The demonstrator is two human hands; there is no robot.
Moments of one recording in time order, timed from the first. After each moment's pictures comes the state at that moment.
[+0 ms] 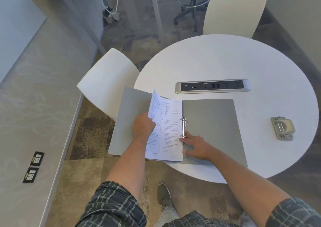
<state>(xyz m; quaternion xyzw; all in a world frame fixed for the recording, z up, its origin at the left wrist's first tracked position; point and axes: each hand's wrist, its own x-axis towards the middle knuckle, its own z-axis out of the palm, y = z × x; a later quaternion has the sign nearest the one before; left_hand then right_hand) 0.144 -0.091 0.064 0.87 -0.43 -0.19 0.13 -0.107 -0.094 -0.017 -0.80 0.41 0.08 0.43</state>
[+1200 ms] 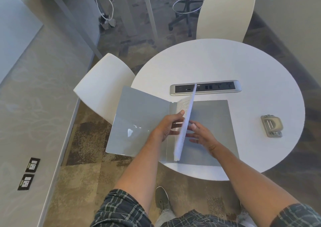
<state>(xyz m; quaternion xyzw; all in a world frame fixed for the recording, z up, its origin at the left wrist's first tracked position) 0.051 -0.102 0.084 0.62 -0.32 -0.65 0.29 -0.134 -0.097 0.024 -0.45 0.44 -0.26 0.73</state>
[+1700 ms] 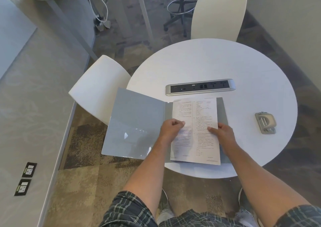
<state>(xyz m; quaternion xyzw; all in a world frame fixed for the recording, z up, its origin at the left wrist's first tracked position) 0.022 -0.091 0.051 0.71 -0.35 -0.51 0.32 -0.206 -0.103 0.010 -0.36 0.61 -0.34 0.62</state>
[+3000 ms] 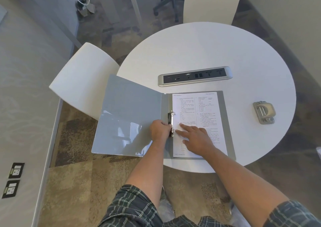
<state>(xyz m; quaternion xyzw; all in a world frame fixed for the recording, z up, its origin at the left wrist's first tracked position) 0.034 -0.096 0.000 0.84 -0.34 -0.36 0.21 -0.141 -0.083 -0.039 -0.83 0.49 0.05 0.25</state>
